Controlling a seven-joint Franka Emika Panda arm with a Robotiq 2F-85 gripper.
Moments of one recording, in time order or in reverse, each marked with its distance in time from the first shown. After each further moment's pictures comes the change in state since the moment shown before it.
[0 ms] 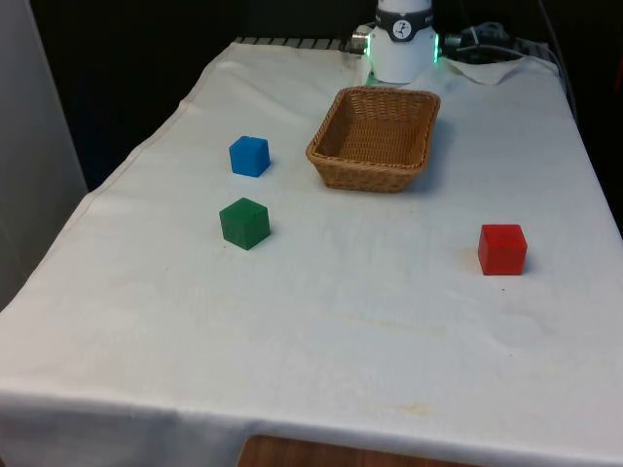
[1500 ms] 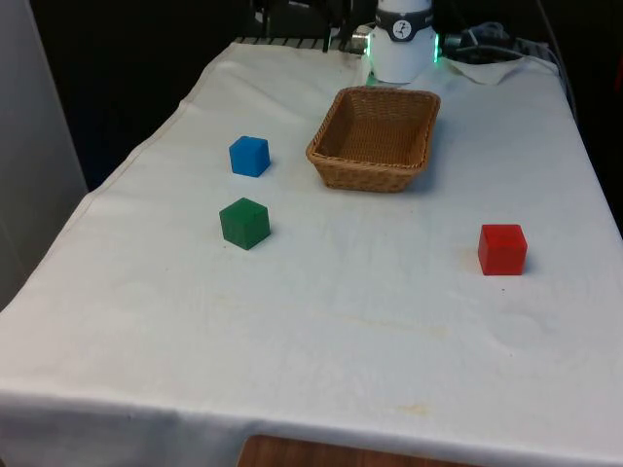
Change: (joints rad) arm -0.009 0.036 -0.120 -0.199 -0.165 0.228 -0.001
